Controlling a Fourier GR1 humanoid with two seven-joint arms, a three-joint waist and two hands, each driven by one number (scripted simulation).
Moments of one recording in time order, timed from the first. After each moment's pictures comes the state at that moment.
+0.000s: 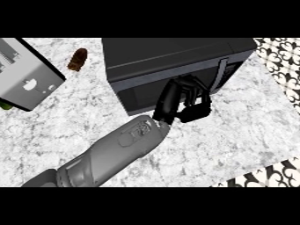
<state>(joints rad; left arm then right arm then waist) -0.94 0.00 -0.87 -0.87 0.67 0.69 -0.26 0.42 -0.61 -0.18 -1.98 -0.78 0.62 -0.31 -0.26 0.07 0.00</state>
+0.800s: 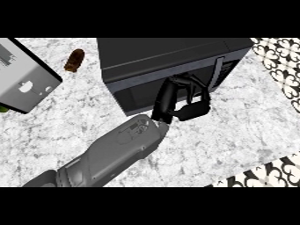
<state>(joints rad) -0.93 0.00 -0.86 -0.87 0.82 0.69 -0.39 0.39 -0.66 -0.20 -1.99 -0.86 0.65 -0.29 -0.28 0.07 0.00</state>
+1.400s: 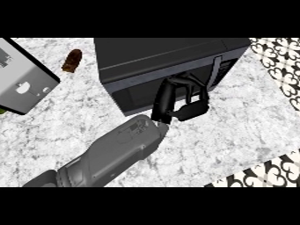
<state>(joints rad) -0.93 0.00 -0.87 -0.86 0.88 0.71 -0.49 0.38 -0.70 -0.20 -2.02 -0.91 0.69 -0.27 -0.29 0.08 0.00</state>
